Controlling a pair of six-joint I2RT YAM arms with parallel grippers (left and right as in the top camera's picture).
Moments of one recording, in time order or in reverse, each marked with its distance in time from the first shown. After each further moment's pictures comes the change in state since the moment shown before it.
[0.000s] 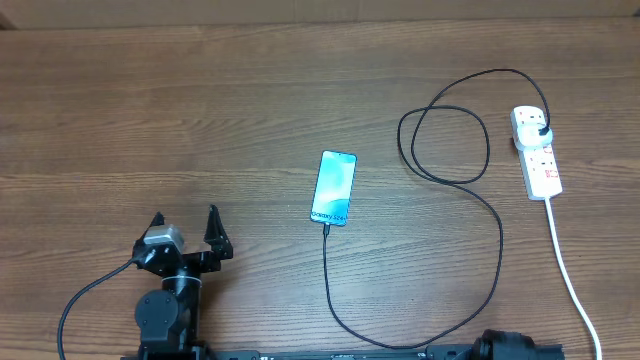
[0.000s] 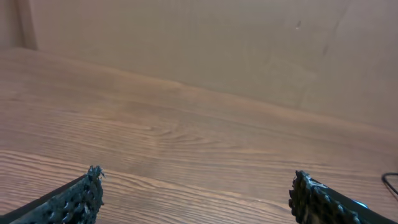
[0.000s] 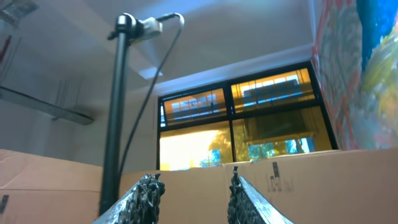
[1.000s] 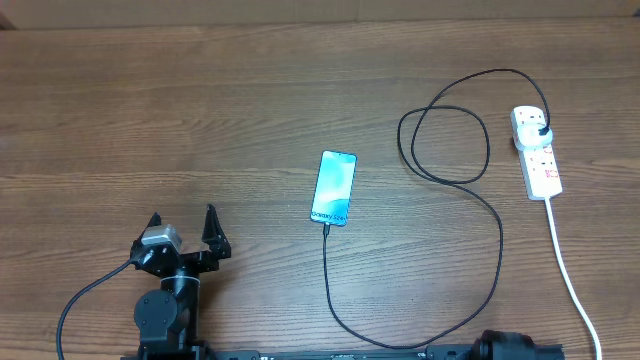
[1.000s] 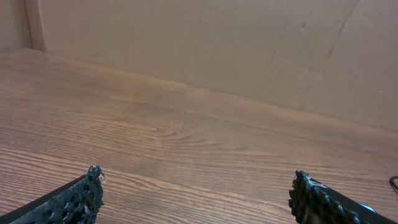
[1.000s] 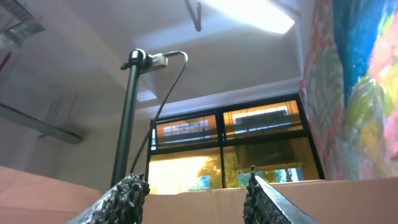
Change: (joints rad) left arm 0.011 0.000 0.000 0.000 -0.003 0.004; right arm 0.029 -0.073 0.002 0.021 0.090 -0.052
